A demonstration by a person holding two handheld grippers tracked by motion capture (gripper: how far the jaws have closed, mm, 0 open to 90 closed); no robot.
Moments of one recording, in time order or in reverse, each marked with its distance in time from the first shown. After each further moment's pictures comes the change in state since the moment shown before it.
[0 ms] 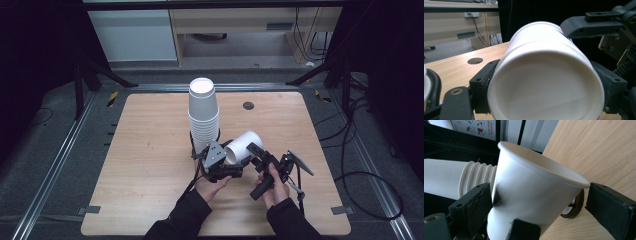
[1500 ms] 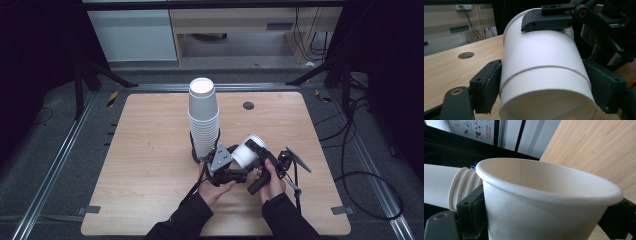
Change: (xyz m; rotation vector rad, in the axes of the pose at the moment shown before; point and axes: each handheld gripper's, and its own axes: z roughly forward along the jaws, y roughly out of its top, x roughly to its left) left arm -0.014 0.000 0.002 0.064 -0.035 0.005; right arm -0.002 0.004 0.013 -0.047 -0.020 -0.043
